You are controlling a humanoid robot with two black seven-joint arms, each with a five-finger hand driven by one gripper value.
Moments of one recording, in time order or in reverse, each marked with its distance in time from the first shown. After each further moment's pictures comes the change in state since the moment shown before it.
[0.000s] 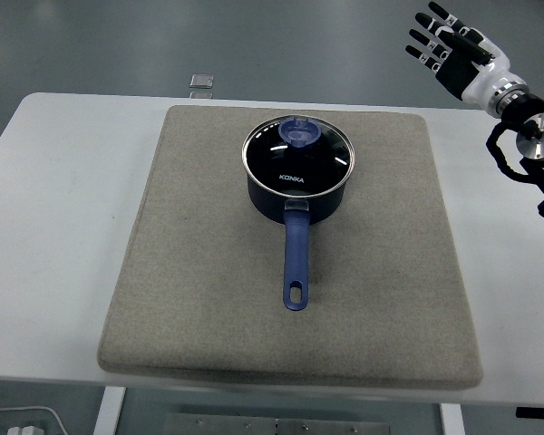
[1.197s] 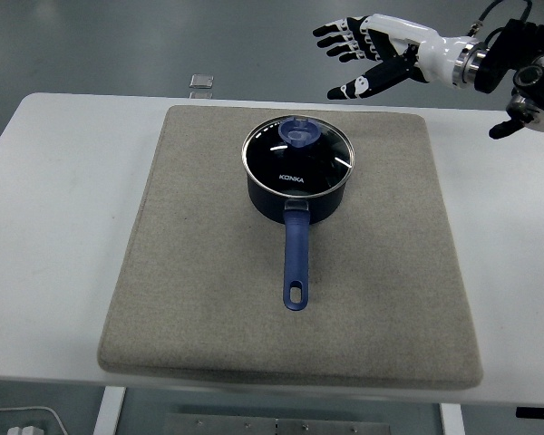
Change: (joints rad) left arm 0.000 0.000 0.000 0.000 0.000 0.000 0.000; right arm 0.218 -0.140 -0.276 0.369 -0.964 0.090 0.161
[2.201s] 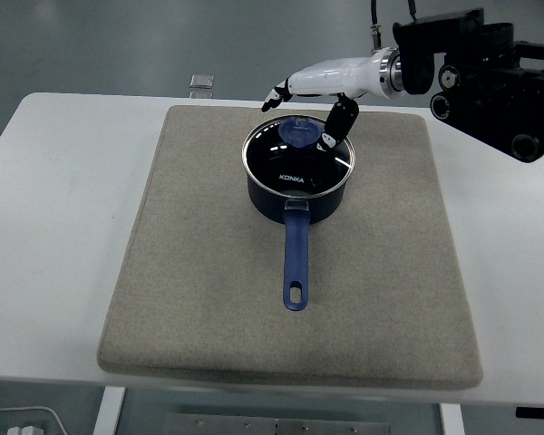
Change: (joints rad) left arm -0.001 0.000 0.000 0.000 0.000 0.000 0.000; right arm 0.230 0.167 -0.368 0.022 -0.478 -0.100 0.076
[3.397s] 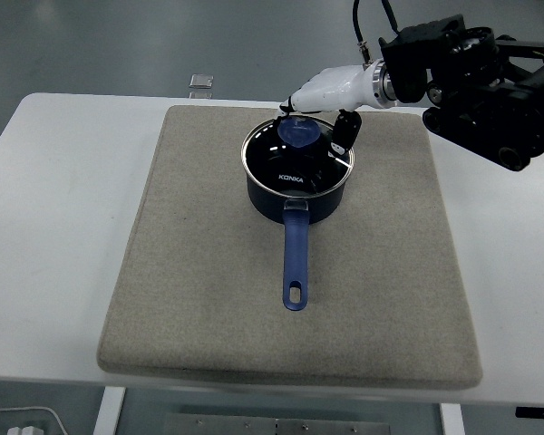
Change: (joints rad) left arm 0.001 0.000 0.000 0.000 0.000 0.000 0.000; right arm 0.023 0.041 -0.099 -0.035 -0.110 -0.038 0.029
